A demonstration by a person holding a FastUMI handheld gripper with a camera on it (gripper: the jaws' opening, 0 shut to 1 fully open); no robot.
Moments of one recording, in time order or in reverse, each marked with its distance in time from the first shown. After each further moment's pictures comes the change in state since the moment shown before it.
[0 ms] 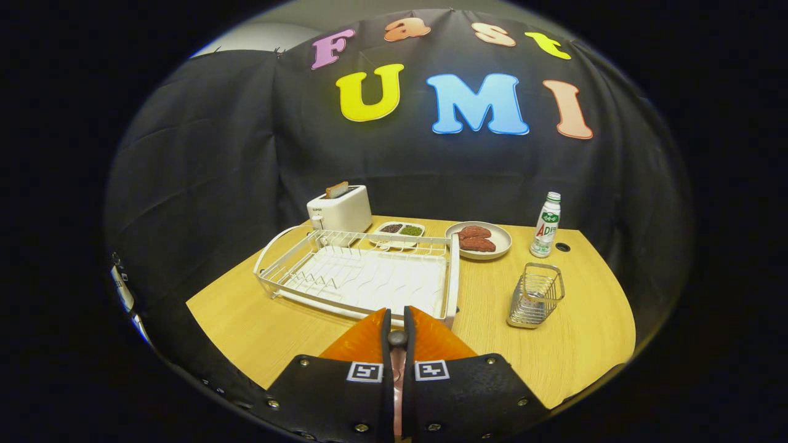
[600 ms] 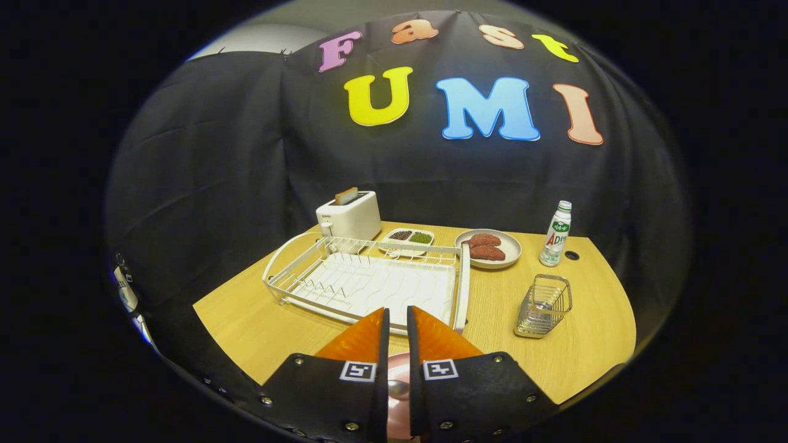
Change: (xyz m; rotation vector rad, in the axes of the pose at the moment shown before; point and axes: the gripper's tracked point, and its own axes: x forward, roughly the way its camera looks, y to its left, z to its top) arm -0.005 -0.003 0.029 -0.012 -0.043 0.022
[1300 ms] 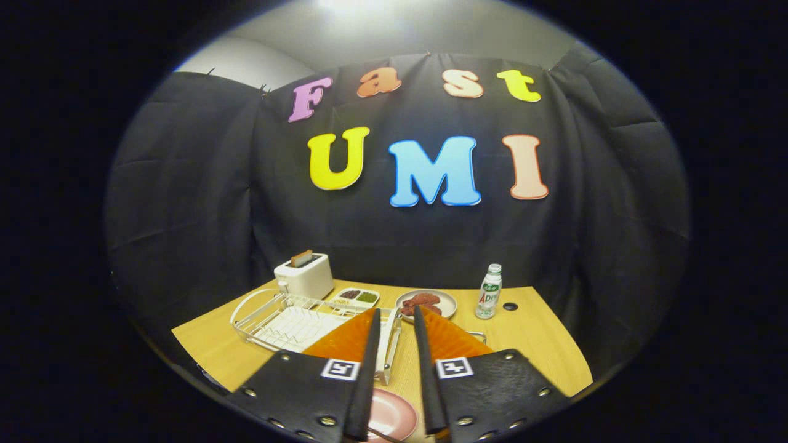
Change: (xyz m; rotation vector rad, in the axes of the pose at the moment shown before) arm -0.080 -0.100 0.100 0.012 -0.282 -0.199
